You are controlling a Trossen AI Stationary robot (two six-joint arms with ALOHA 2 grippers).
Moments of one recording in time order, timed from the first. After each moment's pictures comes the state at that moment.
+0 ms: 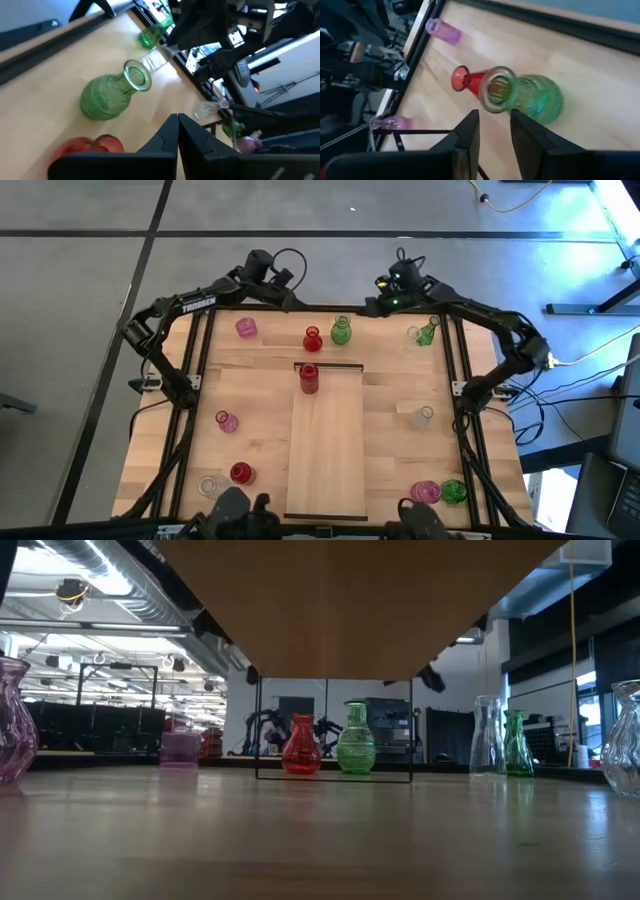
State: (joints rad) left arm 0.84 1.65 1.19 -0.12 0.81 -0.45; right arm -0.80 1.57 1.16 -0.34 -0.58 0.52
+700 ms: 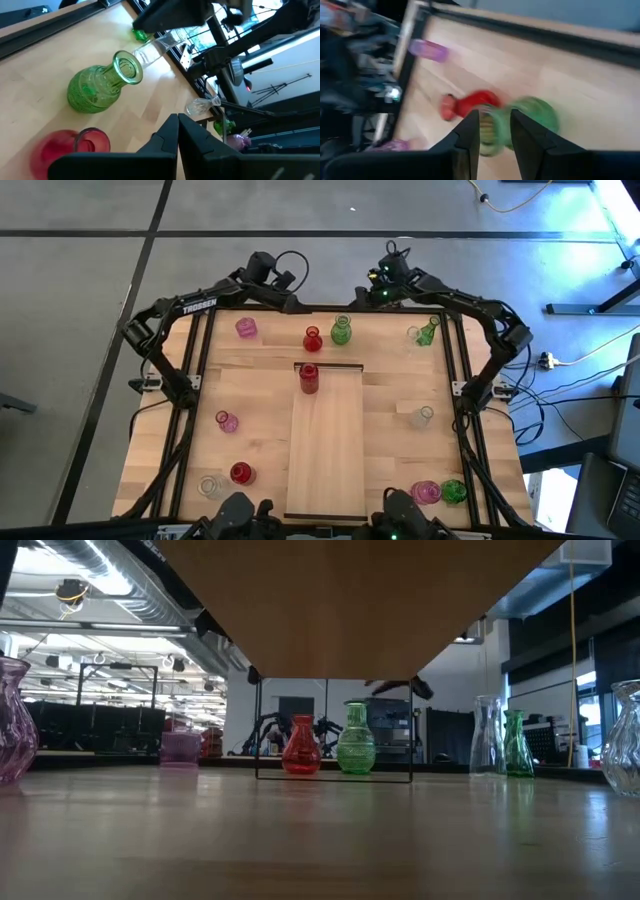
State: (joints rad) left arm 0.81 1.65 1.19 -0.12 0.81 -0.51; right arm -0.79 1.72 1.31 -0.39 -0.54 0.62
